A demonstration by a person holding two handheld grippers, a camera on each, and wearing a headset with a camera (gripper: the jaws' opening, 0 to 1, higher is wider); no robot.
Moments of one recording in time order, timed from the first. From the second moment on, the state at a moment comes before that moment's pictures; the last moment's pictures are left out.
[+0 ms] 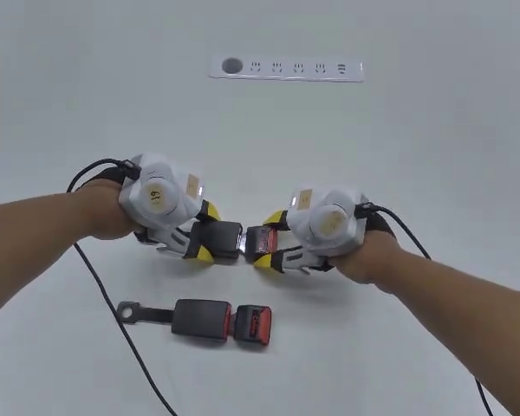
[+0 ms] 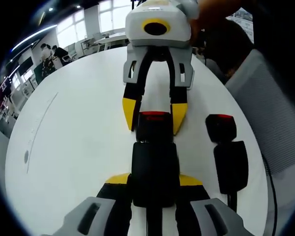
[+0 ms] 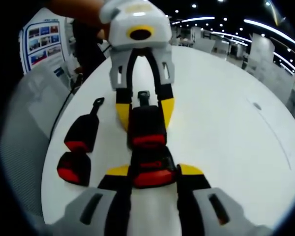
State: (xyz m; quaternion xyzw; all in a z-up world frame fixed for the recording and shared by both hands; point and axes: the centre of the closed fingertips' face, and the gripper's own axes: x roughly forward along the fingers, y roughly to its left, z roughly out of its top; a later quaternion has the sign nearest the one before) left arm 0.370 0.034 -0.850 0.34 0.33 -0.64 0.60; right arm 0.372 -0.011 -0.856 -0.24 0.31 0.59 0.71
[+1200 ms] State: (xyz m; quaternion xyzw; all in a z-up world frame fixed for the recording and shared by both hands) left arm 0.369 0.039 -0.851 0.32 0.34 -0.64 0.61; right arm 0.360 -0.055 -0.851 -0.24 0.29 0.59 0.71
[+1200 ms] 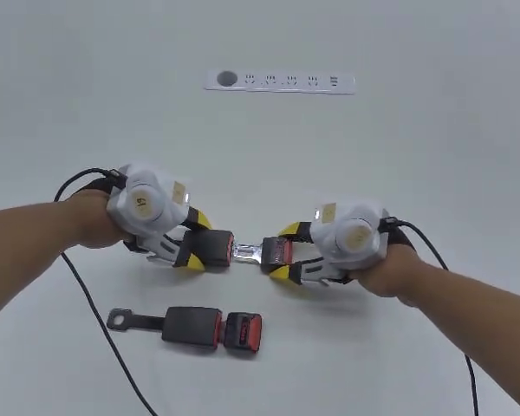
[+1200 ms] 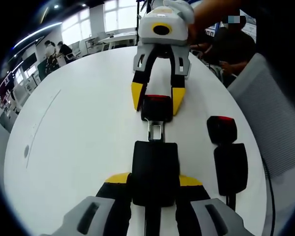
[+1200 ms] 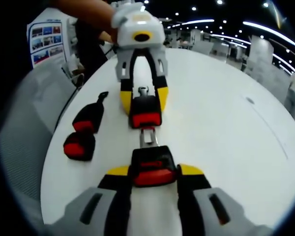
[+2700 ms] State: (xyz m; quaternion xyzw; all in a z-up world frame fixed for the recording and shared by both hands) left arm 0.366 0.037 -0.849 0.32 0.35 -0.63 0.62; right arm 0.357 -0.156 -0.859 -0.24 0.32 0.57 0.72
